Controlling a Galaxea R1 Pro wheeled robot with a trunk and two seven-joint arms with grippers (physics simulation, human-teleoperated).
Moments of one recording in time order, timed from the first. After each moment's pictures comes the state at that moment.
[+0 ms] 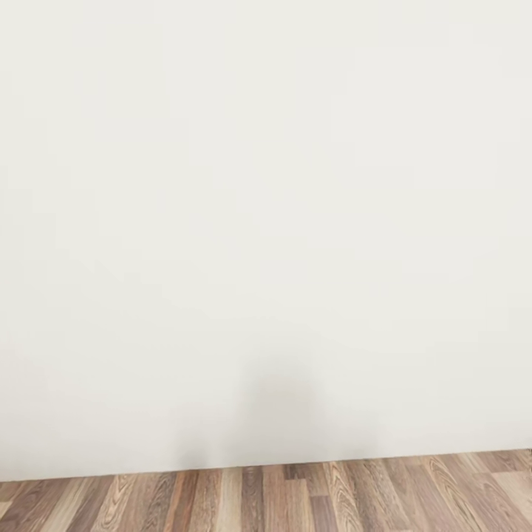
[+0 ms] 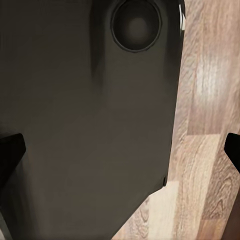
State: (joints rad) left arm 0.00 0.02 0.00 0.00 0.06 -0.13 0.00; right arm 0.00 0.01 0.01 0.01 0.00 0.00 -0.01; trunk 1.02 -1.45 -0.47
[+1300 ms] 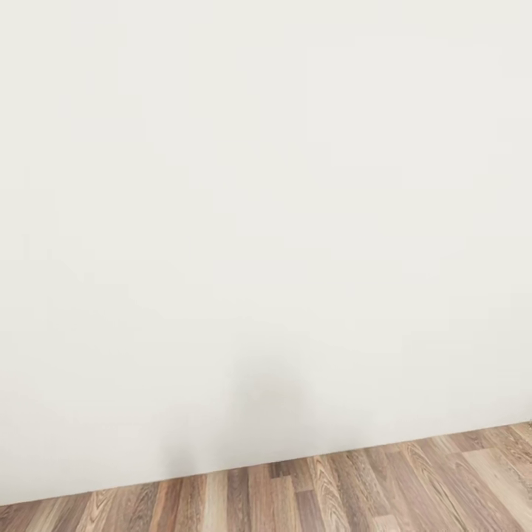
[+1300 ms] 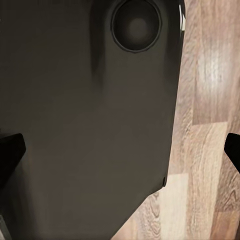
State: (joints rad) left arm 0.00 0.02 0.00 0.00 0.06 -0.13 0.00; right arm 0.00 0.01 0.01 0.01 0.00 0.00 -0.01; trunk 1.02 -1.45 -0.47
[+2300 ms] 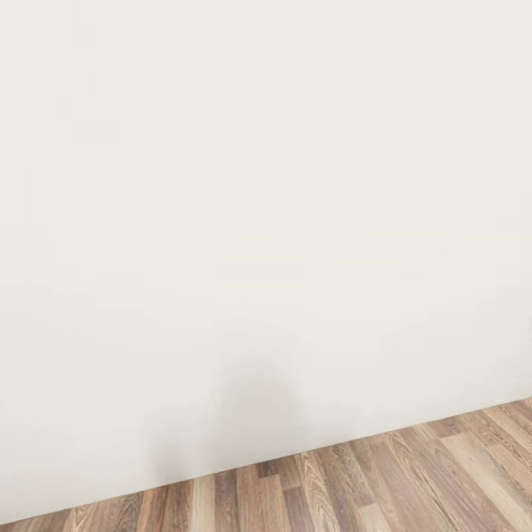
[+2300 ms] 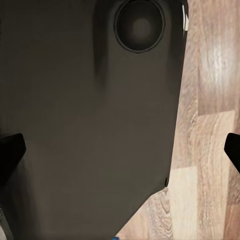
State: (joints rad) left arm 0.00 0.02 0.00 0.00 0.06 -0.13 0.00; right arm 0.00 0.01 0.01 0.01 0.00 0.00 -0.01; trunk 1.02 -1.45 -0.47
